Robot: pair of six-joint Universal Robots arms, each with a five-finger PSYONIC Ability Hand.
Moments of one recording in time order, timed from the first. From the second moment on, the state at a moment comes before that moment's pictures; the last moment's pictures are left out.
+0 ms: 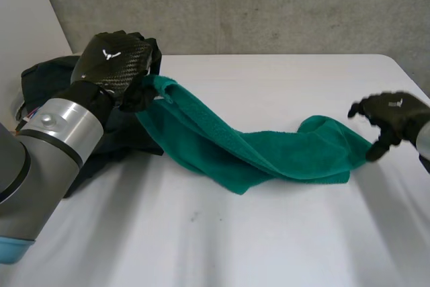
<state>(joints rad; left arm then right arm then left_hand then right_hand) 4.24 -1.61 -1.65 3.34 -1.47 3.34 1.55 -1.28 1.57 0.16 1.18 2.60 1.13 1.19 1.19 1.20 0.98 0.46 0.46 0.46 0.47 0.30</state>
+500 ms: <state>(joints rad) 4.29 -1.60 -1.65 3.34 -1.47 3.33 1.54 -0.94 1.51 -0.12 1.13 2.46 1.13 1.19 1.19 1.20 0.98 0.81 0.81 0.81 0.80 0.63</state>
